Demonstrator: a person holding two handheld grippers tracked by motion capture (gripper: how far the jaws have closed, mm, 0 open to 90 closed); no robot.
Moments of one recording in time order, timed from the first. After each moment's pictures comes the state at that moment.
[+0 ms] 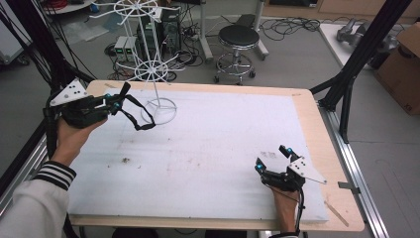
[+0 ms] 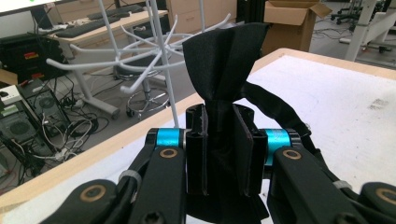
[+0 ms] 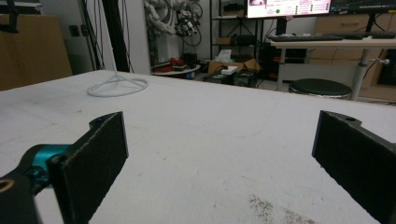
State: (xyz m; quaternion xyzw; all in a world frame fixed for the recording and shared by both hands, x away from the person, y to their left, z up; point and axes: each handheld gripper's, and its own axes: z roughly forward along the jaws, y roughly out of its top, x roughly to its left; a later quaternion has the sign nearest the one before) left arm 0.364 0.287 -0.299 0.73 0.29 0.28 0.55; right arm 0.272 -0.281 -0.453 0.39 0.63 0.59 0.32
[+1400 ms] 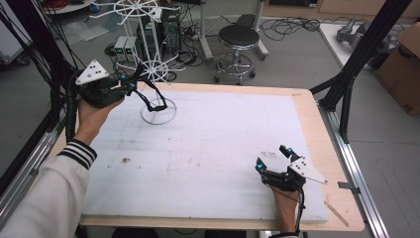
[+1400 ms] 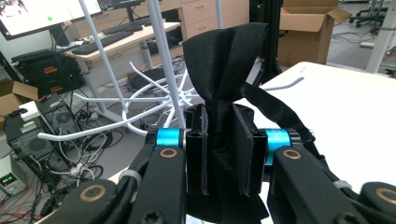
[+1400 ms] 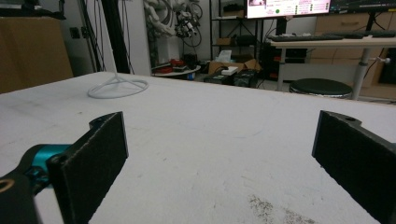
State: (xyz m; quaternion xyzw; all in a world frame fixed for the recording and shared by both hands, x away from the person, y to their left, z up) left arm 0.413 0.253 -0.283 0.73 0.29 0.31 0.54; right arm 0.272 -0.282 -0.453 0.39 0.62 0.60 0.32
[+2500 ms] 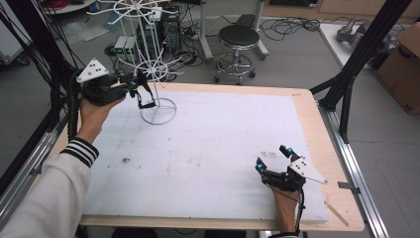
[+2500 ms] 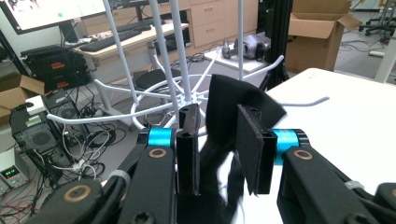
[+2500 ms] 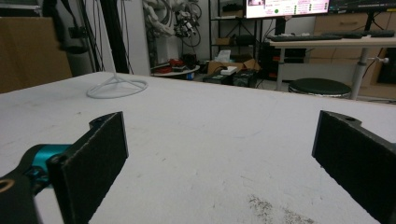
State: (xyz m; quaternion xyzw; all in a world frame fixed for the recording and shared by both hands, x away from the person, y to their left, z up) left arm 0.418 0.254 -0.286 0.71 0.31 0.31 0.55; right arm 0.272 -0.282 -0.453 0.39 0.62 0.60 0.33
